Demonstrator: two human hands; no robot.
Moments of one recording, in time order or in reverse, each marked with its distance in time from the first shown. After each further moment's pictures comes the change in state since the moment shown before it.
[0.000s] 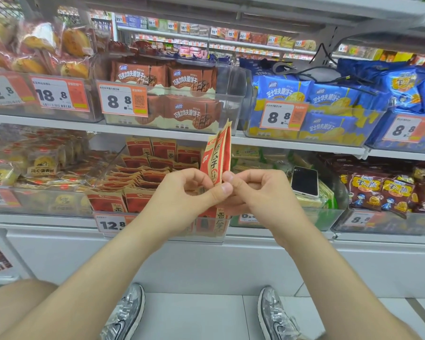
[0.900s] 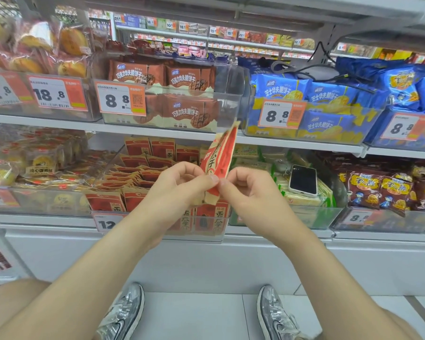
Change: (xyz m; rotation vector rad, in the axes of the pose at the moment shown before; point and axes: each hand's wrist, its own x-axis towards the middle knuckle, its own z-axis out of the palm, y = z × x) left_hand 0.002 0.007 0.000 -0.218 -0.005 -0.105; right_hand 0.007 0.013 0.006 -0.321 -0.048 -0.247
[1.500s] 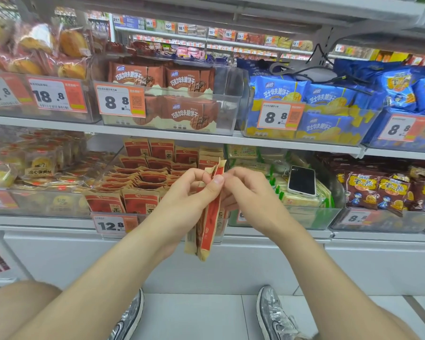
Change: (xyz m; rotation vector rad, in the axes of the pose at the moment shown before) left_hand -0.004 -0.012 0.017 -0.017 -0.033 -0.024; right_hand 0.009 0.001 0.001 0.115 -0.019 0.124
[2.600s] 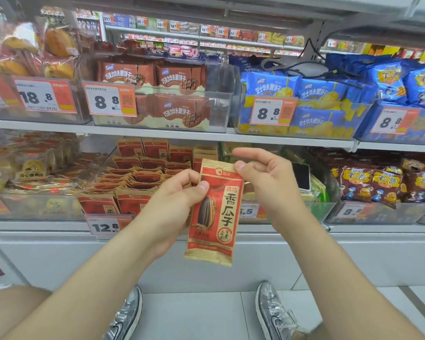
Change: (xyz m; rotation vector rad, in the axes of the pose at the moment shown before) left_hand -0.009 0.012 -0.002 -0.081 -0.074 -0.120; right_hand 0.000 0.002 -0.024 0.217 0.248 -0.014
